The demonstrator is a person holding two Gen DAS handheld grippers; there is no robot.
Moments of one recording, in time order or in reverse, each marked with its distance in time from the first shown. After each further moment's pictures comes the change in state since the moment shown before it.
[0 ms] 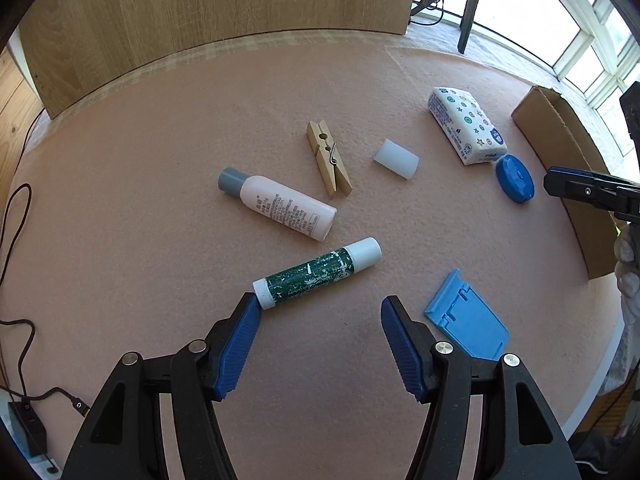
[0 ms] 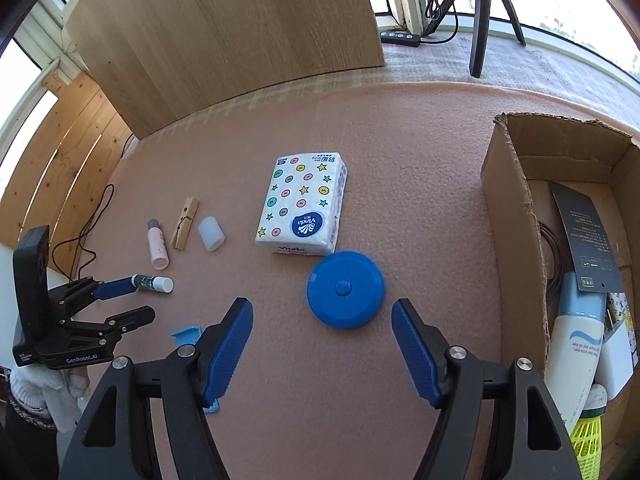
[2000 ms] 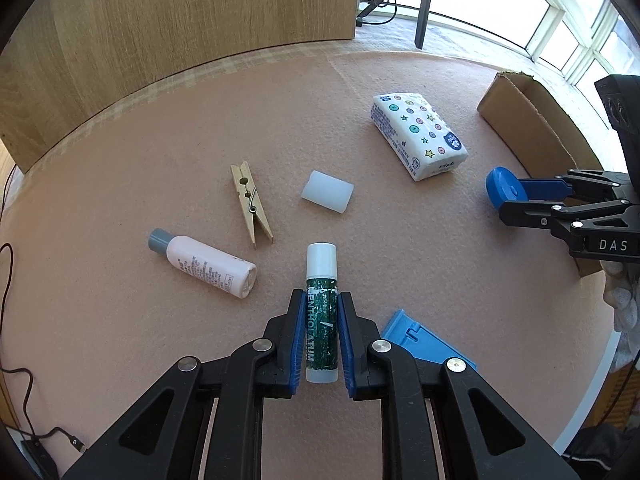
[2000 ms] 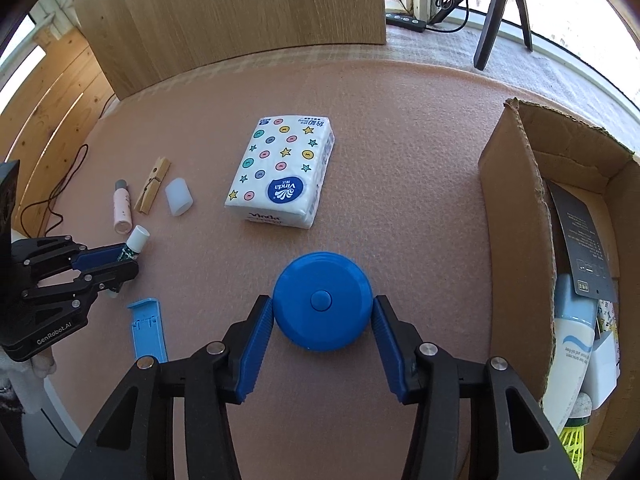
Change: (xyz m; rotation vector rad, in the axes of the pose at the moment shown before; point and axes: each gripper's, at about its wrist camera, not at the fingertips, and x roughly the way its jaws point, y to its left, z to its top) left arm 0.000 -0.050 0.019 0.102 -0.031 -0.032; right arm 0.007 0.000 -0.009 -0.082 0.046 -0.092
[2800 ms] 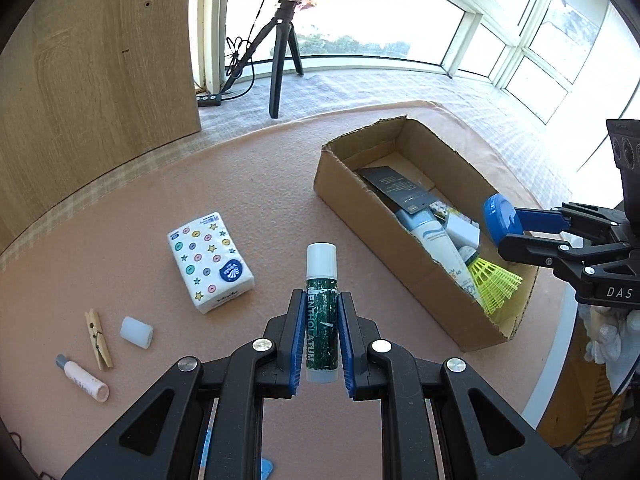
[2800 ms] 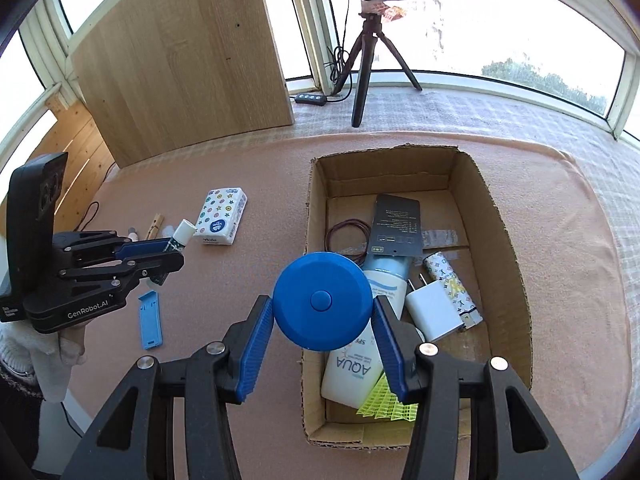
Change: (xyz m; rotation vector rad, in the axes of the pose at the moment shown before) left arm -0.029 -0.160 0.073 0.159 -0.134 -0.180; right arm -0.131 -0.103 -0.056 0.116 -0.206 -0.078
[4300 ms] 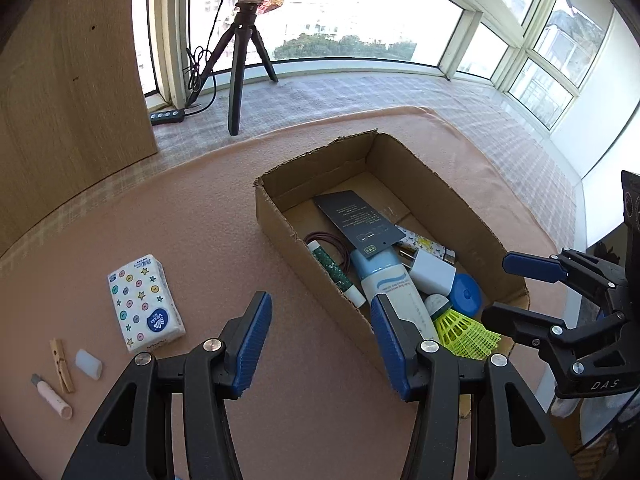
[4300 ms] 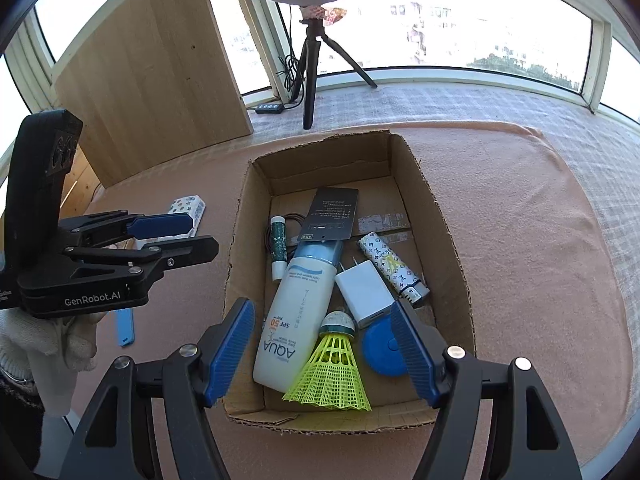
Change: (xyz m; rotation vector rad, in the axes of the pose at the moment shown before) left arm 0.030 -0.046 0.034 -0.039 -0.002 0.026; right arm -0.002 -0.039 -0.017 0.047 -0.053 0.036
